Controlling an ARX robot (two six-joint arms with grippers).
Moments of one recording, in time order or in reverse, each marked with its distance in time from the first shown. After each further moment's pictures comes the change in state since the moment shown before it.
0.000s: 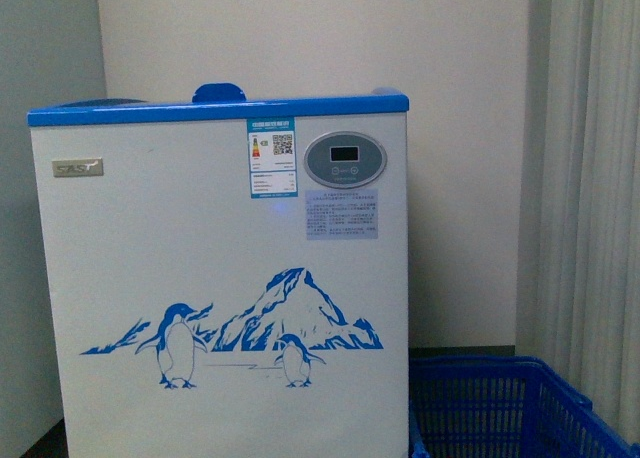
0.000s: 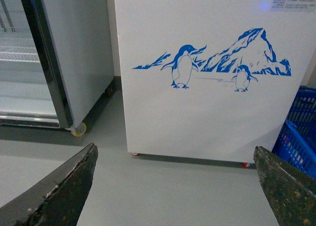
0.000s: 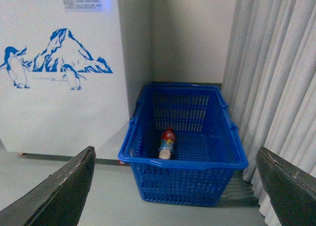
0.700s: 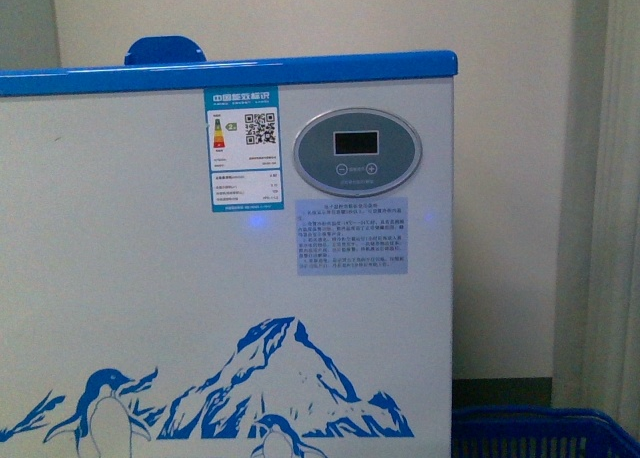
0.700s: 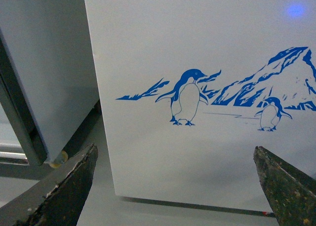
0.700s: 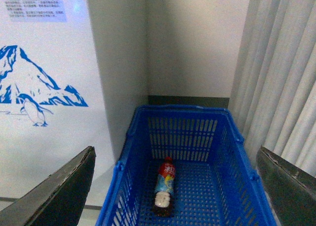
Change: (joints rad) left arm 0.000 0.000 0.000 0.000 0.000 0.000; right arm 0.000 0.000 0.000 0.000 0.000 0.000
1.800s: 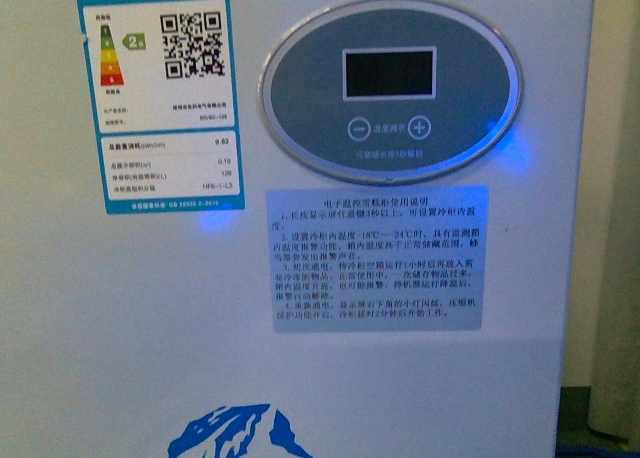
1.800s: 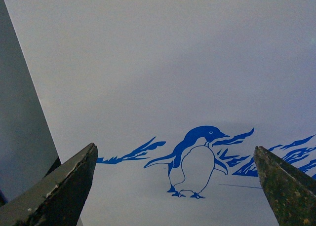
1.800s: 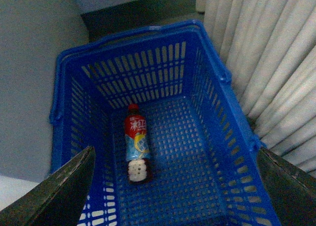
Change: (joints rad) left arm 0.000 0.001 0.000 0.000 0.000 0.000; right arm -0.310 0.888 0.175 0.176 -0.092 0.070
